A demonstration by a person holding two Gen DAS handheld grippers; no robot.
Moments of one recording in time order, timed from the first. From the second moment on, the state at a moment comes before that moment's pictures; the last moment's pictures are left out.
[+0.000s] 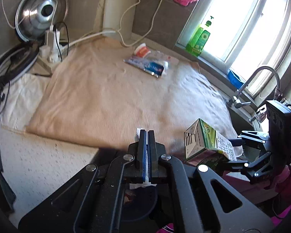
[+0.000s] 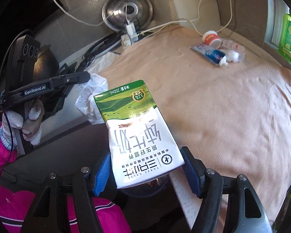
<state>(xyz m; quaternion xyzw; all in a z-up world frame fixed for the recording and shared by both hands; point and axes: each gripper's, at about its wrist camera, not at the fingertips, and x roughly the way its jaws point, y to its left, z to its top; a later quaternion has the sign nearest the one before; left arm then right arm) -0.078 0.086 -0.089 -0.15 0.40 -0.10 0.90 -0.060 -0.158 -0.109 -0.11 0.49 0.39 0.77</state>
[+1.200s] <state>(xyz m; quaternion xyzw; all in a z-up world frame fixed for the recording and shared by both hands) -0.086 0.053 -0.275 -0.11 0.57 -0.07 0.81 -0.095 -0.110 -0.290 -0.21 0.61 0.34 0.69</state>
